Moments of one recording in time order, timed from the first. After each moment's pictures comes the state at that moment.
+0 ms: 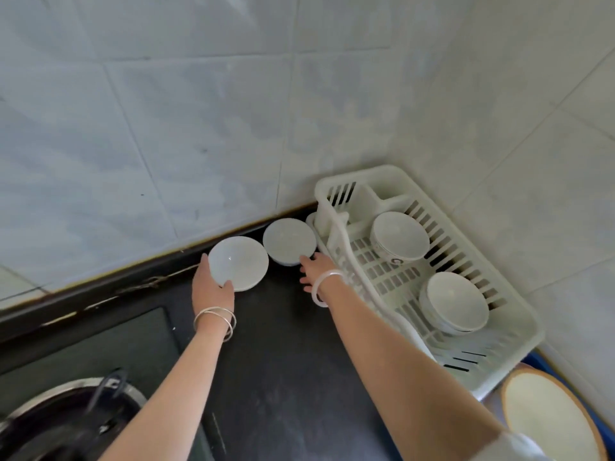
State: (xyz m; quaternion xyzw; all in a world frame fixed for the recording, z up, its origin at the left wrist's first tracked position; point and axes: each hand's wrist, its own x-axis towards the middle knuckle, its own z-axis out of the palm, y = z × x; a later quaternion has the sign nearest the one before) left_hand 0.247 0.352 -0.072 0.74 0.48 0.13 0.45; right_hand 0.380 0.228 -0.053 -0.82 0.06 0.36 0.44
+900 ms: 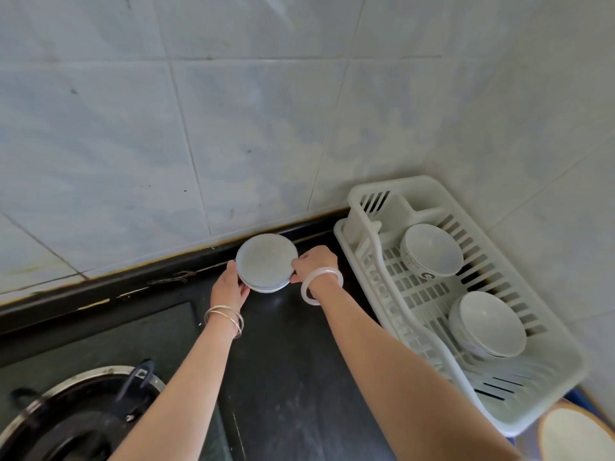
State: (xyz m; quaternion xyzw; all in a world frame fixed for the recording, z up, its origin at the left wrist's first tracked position) left_hand 0.248 0.375 -0.074 0.32 0.51 0.19 0.77; right_hand 0.351 0.279 -0.023 -0.89 -0.04 0.29 0.34
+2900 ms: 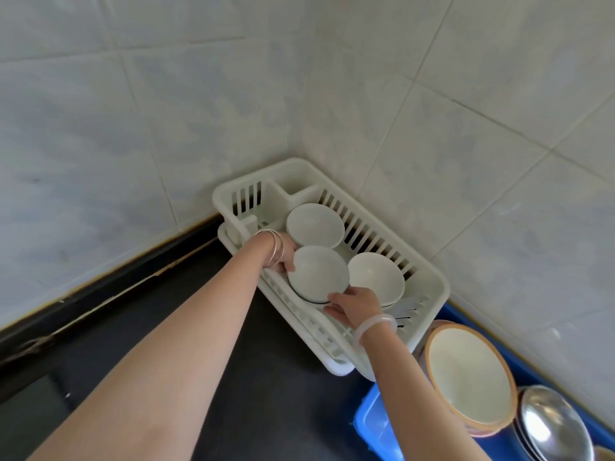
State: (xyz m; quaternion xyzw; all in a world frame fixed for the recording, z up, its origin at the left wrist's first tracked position) left_hand 0.437 0.202 0.021 0.84 0.08 -0.40 0.36; right_hand 0.376 0.023 -0.020 -0.77 0.23 0.23 0.54
